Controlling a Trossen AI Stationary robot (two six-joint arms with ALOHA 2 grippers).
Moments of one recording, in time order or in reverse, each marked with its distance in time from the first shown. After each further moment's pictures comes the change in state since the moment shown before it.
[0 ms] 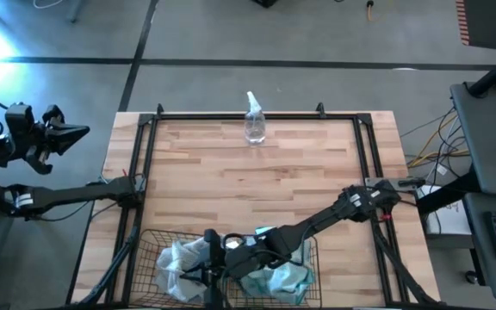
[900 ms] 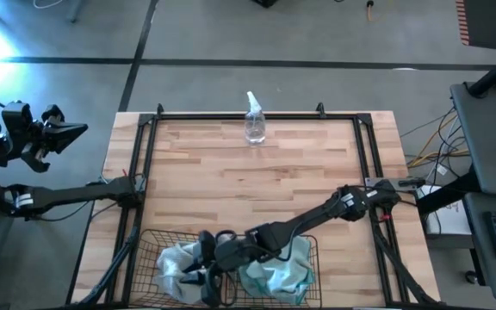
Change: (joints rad) left arm 0.000 0.000 0.000 0.036 0.000 -0.044; right arm -0.045 0.052 0.000 -0.018 -0.173 0.055
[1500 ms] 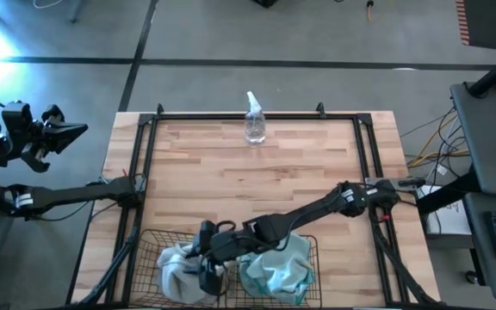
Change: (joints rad) left arm 0.000 0.000 0.000 0.000 0.000 -0.004; right arm -0.038 -0.025 0.010 -0.141 0.002 0.001
